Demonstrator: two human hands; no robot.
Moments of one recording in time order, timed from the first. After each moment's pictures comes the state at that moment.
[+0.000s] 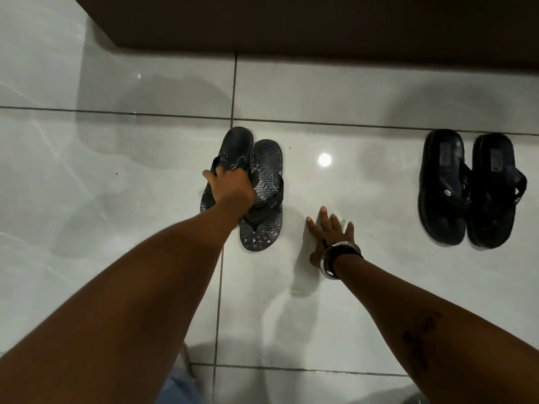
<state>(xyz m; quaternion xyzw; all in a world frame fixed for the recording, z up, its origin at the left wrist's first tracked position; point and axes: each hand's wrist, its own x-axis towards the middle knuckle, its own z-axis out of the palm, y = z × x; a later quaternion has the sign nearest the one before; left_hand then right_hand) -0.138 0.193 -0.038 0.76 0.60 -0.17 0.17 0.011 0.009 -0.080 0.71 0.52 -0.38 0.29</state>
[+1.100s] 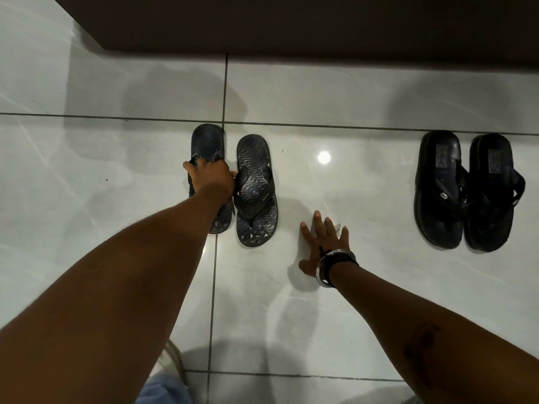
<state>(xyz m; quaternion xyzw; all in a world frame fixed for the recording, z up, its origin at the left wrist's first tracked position) -0.145 0.234 -0.066 0.76 0.61 -0.21 0.13 0.015 0.002 -0.086 0.71 0.53 -0.37 0.27</state>
